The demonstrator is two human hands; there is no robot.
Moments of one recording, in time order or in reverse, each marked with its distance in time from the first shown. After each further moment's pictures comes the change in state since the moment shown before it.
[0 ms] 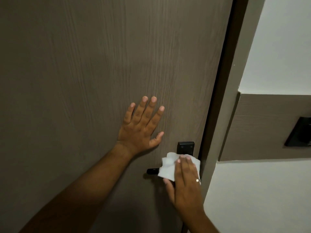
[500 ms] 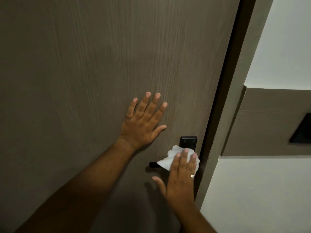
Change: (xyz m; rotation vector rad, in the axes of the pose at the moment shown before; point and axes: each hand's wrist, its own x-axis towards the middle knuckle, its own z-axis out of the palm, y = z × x) left_hand -0.007 0.000 -0.001 0.029 -0.053 0.014; right_hand 0.000 -0.009 0.031 -0.080 -0.015 0.000
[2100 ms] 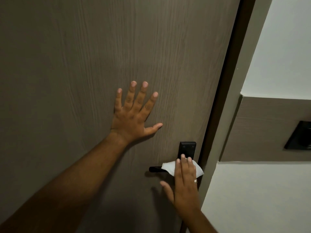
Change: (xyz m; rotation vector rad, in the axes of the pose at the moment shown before) left_hand 0.019 -0.038 -0.009 -0.010 0.029 -0.108; right_hand 0.001 0.019 -0.004 0.133 0.012 0.000
